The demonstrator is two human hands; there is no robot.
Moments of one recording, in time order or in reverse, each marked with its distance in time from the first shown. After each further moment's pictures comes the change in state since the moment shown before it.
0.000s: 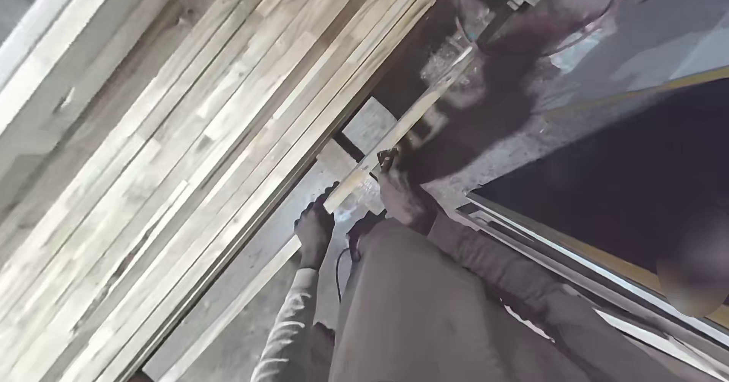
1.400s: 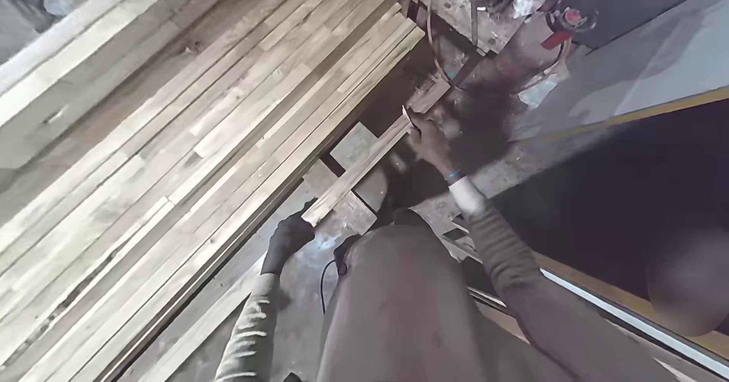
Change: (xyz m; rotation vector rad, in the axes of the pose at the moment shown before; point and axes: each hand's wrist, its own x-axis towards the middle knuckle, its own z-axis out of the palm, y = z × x) left_hand 0.050 -0.019 -0.026 -0.060 -0.358 0.087; right_hand 0.069 0.122 -0.080 0.299 0.403 -0.072
